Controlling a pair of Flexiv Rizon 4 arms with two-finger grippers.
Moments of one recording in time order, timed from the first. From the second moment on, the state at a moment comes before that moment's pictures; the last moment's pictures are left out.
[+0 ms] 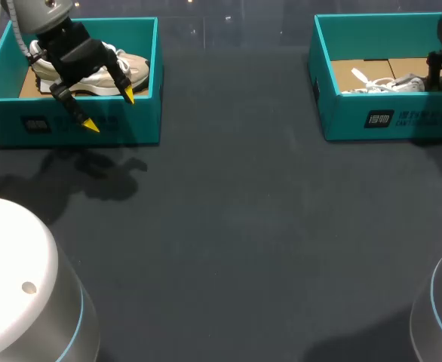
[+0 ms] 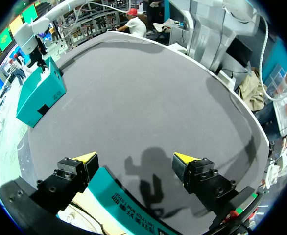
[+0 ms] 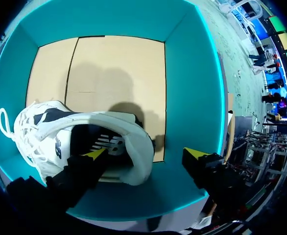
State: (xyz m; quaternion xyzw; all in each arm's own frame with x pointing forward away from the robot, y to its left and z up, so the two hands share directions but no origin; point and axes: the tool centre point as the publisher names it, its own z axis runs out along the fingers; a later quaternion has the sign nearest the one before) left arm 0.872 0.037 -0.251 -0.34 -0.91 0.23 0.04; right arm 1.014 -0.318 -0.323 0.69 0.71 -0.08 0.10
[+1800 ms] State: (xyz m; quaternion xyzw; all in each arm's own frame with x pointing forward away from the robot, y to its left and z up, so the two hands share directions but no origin) left arm 0.877 0.041 -0.246 -0.36 -0.90 0.23 0.03; right arm 0.888 -0.191 -0.171 0.72 0.69 0.00 0.08
